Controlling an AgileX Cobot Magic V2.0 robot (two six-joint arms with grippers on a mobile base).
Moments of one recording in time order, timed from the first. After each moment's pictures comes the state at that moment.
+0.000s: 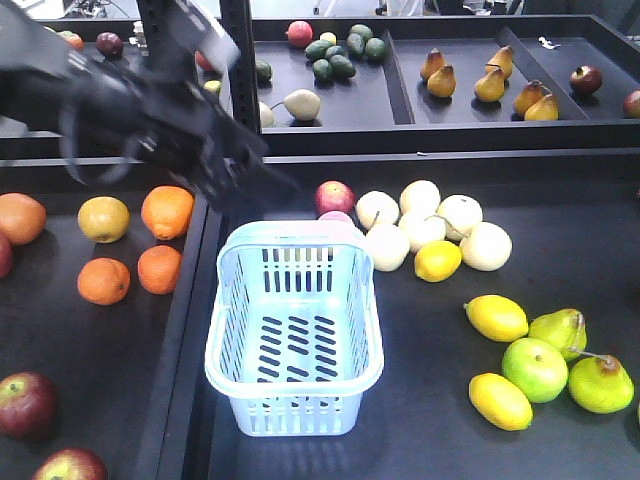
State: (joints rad) left arm -0.28 1.72 -1.58 -0.82 1.01 1.09; right arm 0.00 -0.01 0.03 -0.21 0.32 0.30
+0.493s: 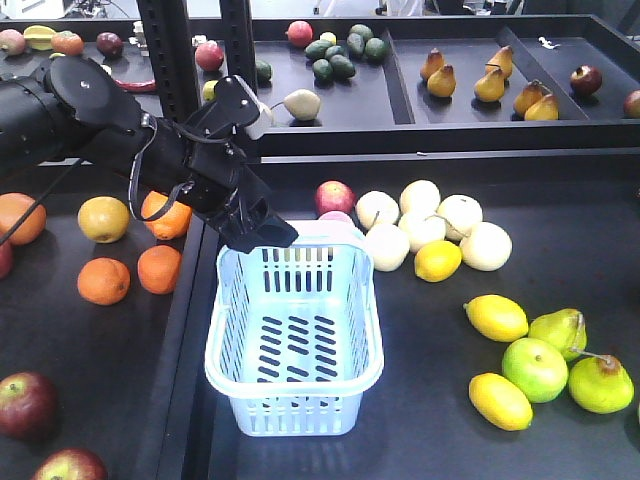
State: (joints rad) left arm -0.30 1.84 -1.58 -0.72 0.93 1.13; right arm 0.00 -0.01 0.03 -0.21 0.32 0.30
